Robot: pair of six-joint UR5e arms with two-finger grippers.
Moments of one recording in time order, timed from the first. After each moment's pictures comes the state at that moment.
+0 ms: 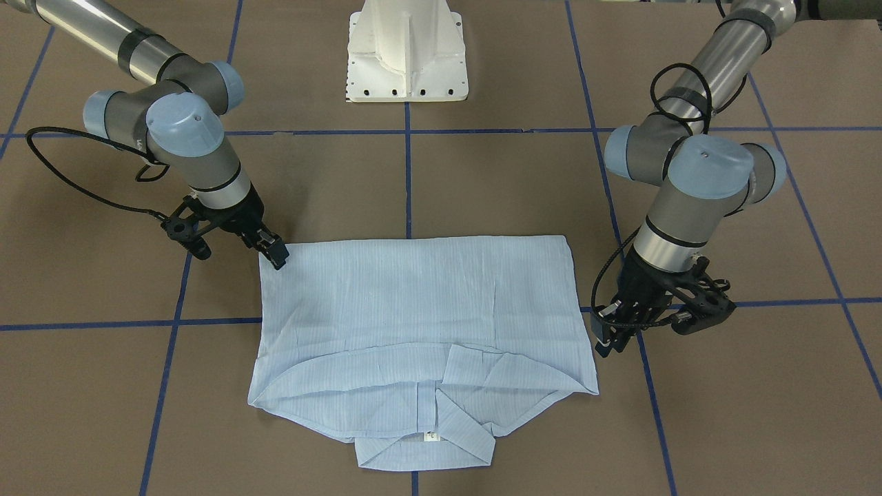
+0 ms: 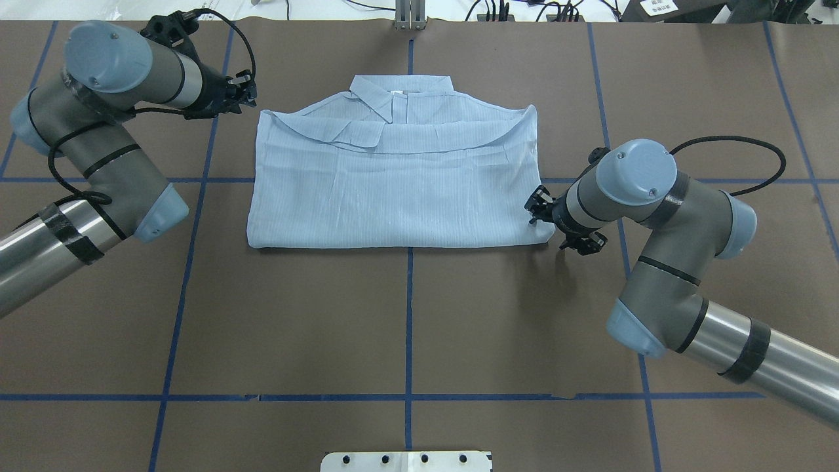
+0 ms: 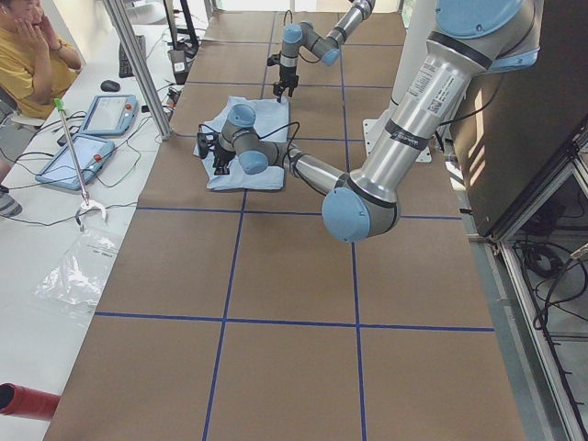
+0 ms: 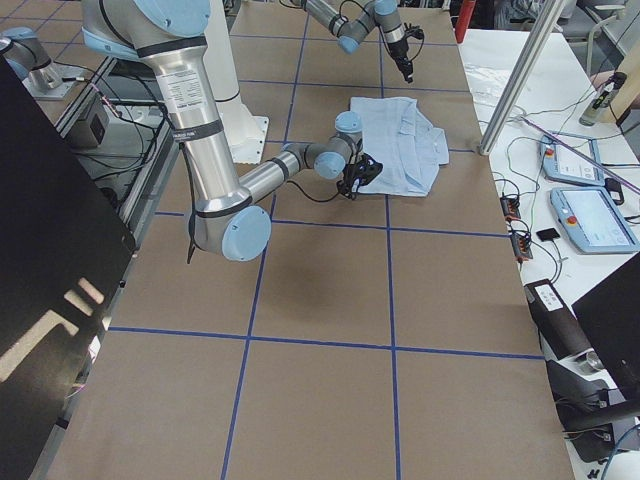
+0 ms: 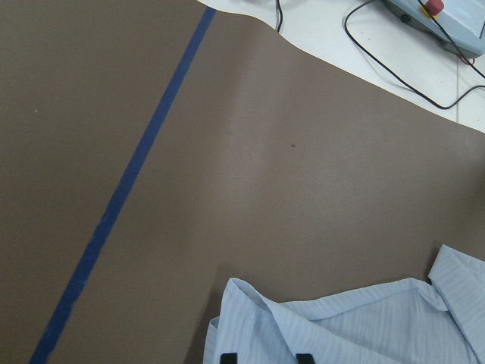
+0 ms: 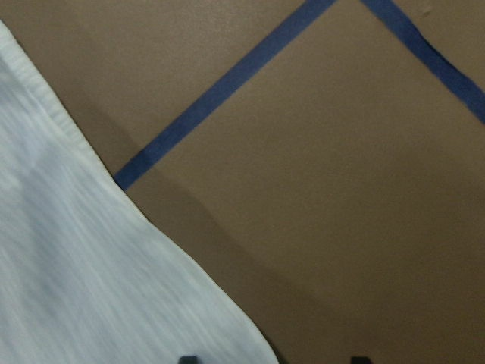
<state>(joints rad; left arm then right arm) -0.88 -2.13 -1.37 -2.23 -1.84 -1.40 0.64 -1.20 1.64 -1.22 1.90 1.85</state>
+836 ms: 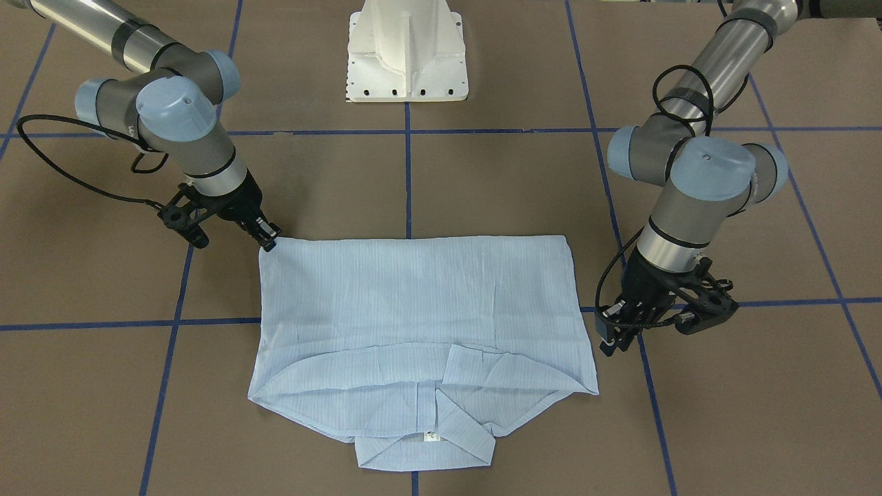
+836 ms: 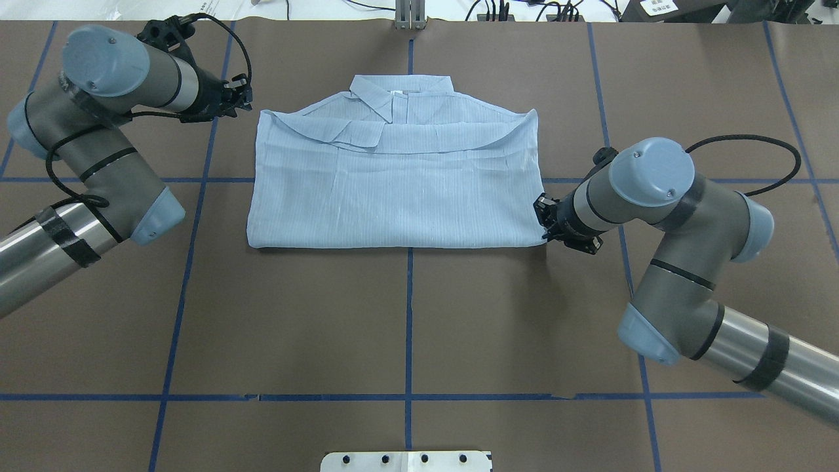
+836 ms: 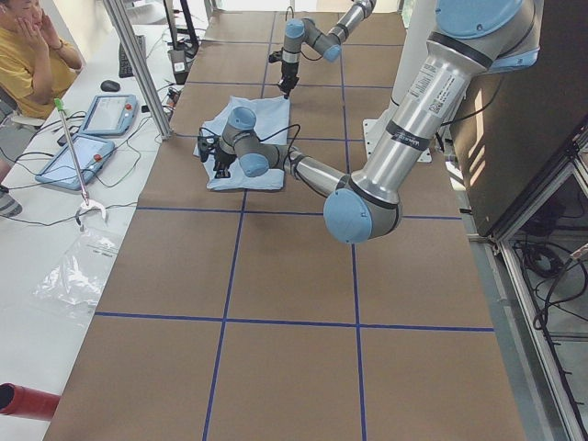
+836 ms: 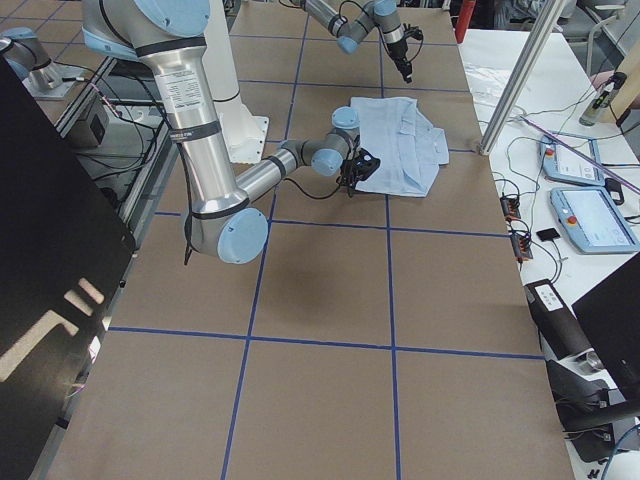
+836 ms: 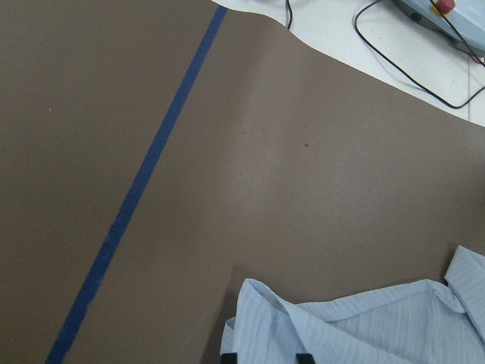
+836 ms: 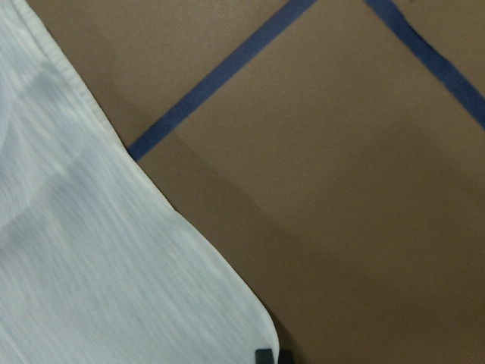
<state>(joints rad) -0.88 -2.11 -1.37 -2.23 -1.84 -1.40 0.64 -1.26 1.74 -1.22 1.94 1.85</state>
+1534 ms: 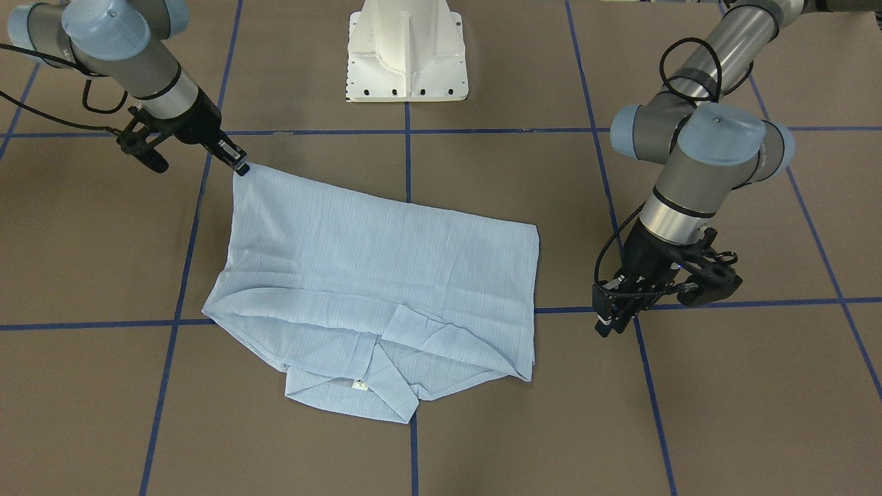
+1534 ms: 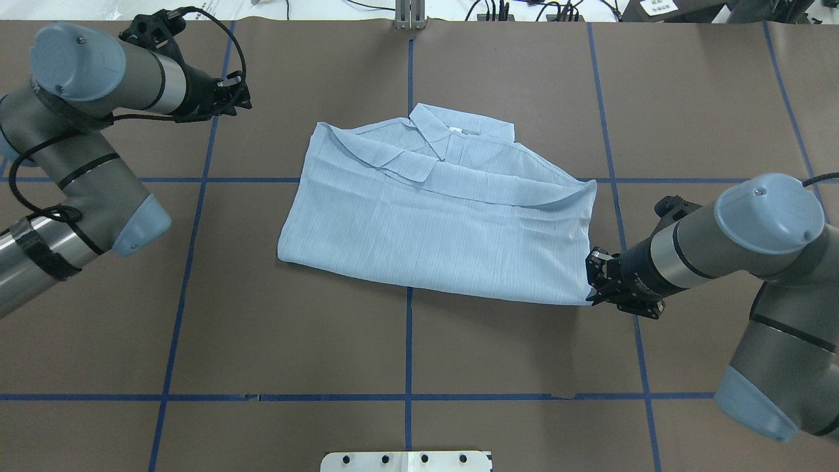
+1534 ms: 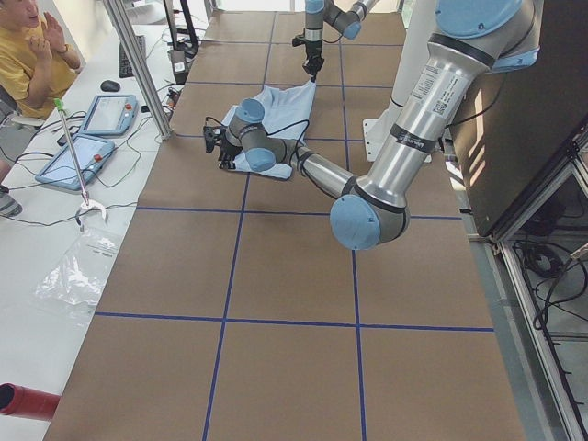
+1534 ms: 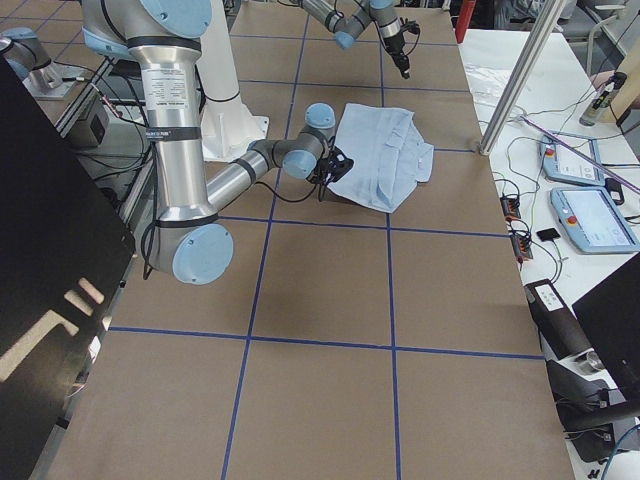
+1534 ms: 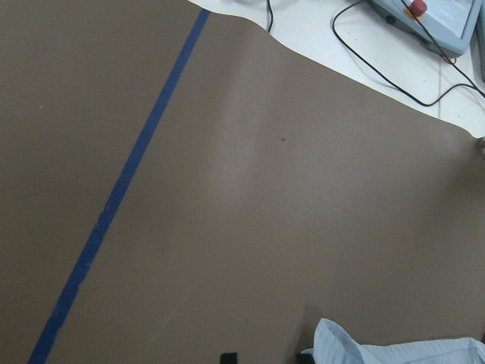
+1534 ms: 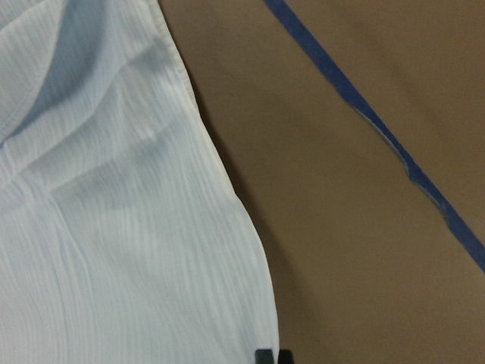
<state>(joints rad) -0.88 -2.04 -1.53 -2.22 -1.85 -1.41 0.61 -1.51 2.04 -1.23 2.11 1.91</state>
